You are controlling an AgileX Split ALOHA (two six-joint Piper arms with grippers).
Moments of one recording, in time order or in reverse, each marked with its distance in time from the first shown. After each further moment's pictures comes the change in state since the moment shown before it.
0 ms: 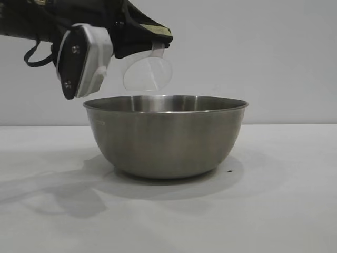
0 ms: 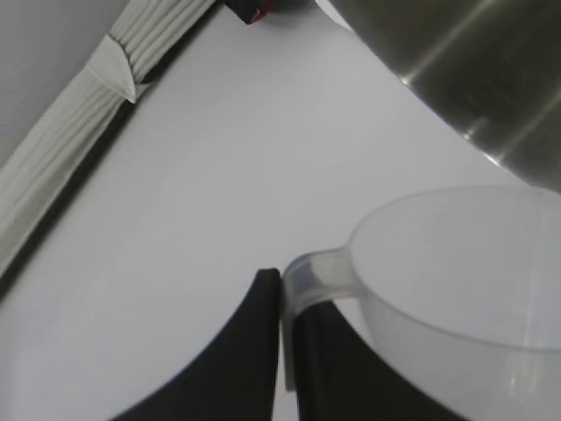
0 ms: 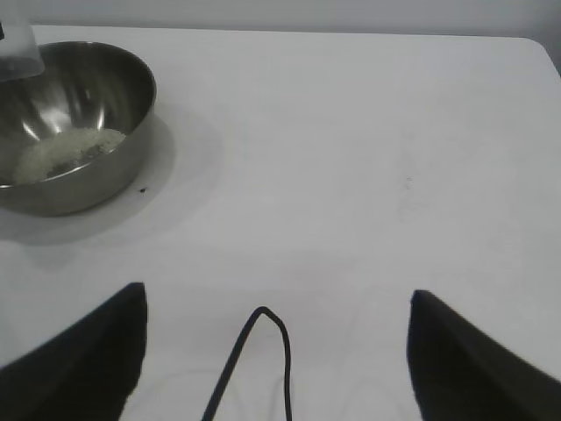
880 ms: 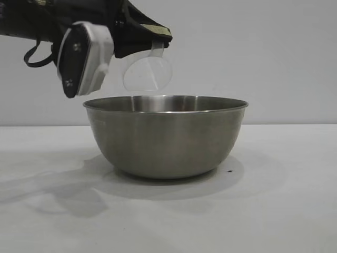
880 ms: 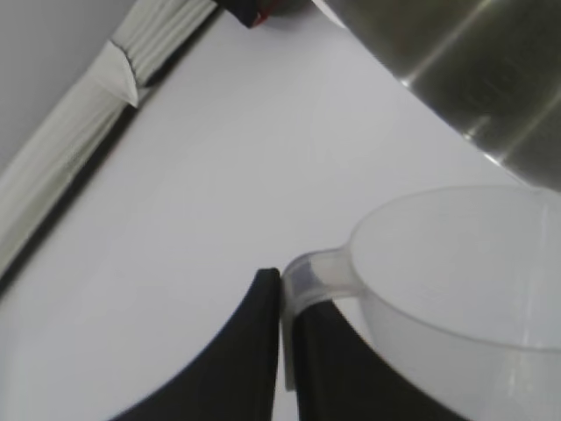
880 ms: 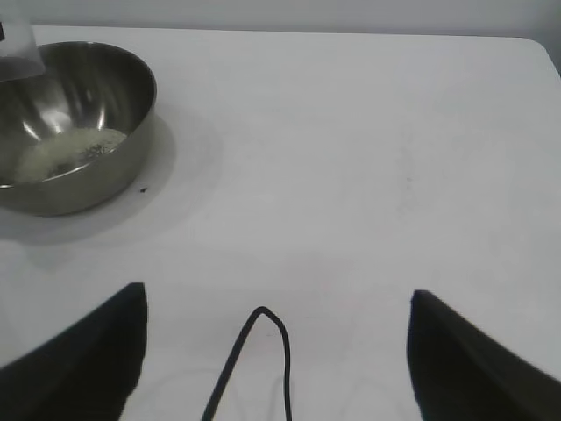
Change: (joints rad) left arm -0.002 0.000 0.000 -0.360 0.000 -0.444; right arm 0.000 0.000 0.000 0.001 0.000 0.000
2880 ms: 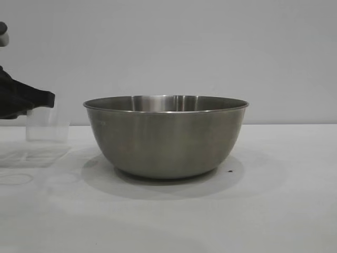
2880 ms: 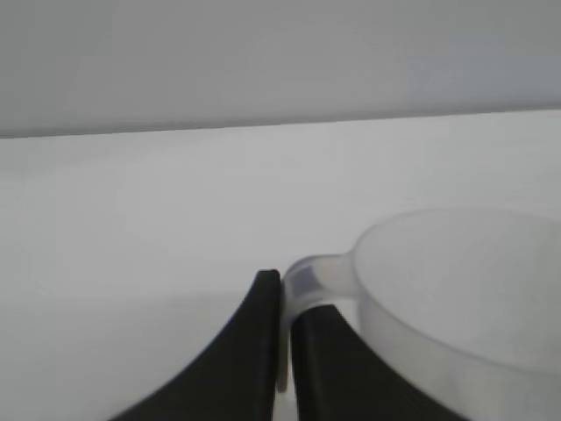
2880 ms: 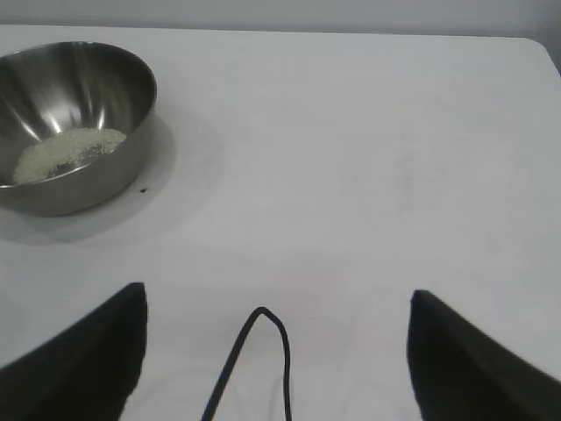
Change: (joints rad) left arm 0.100 0.206 0.189 -0.729 0.001 -1.615; right arm 0.000 0.000 0.000 0.000 0.000 0.000
